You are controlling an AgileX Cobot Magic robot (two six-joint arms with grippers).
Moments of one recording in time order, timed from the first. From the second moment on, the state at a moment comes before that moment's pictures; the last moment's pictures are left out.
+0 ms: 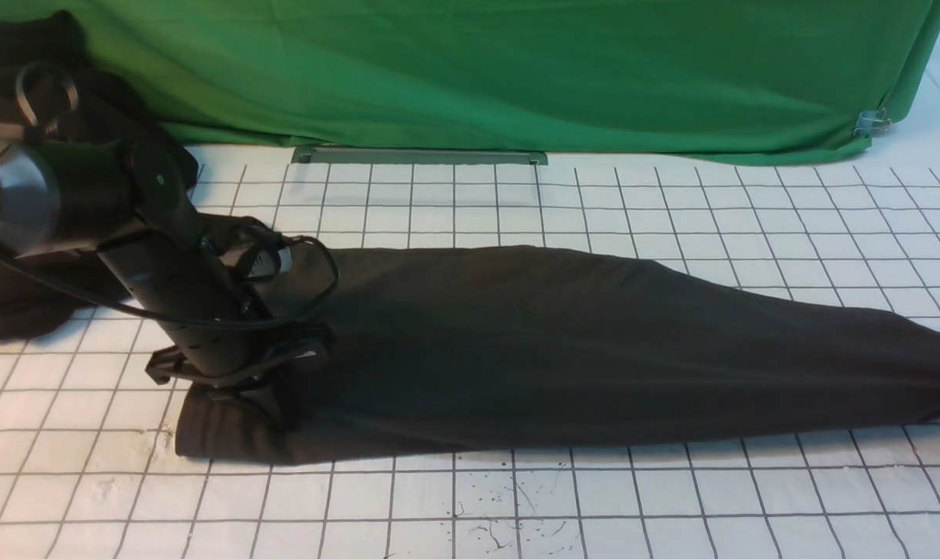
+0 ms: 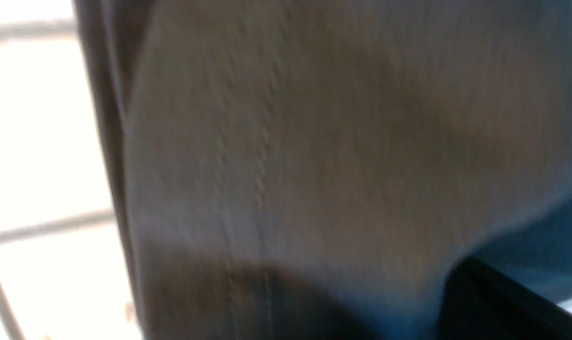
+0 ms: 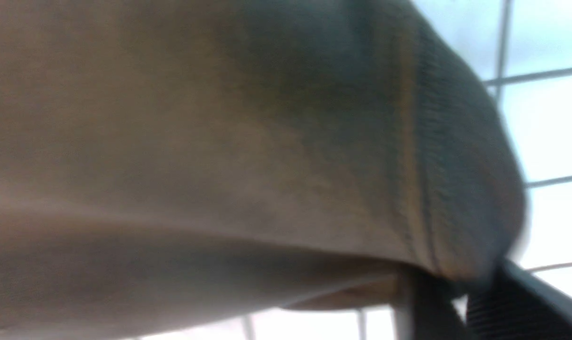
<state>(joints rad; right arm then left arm) -0.25 1.94 -1.41 -0.03 1.11 -0.07 -0.13 1.90 -1.22 -0.34 0.94 0.13</state>
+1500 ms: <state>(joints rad) -0.23 2.10 -1.50 0.14 1.10 -0.15 -0.13 1.79 -1.36 -0.20 0.93 -0.05</state>
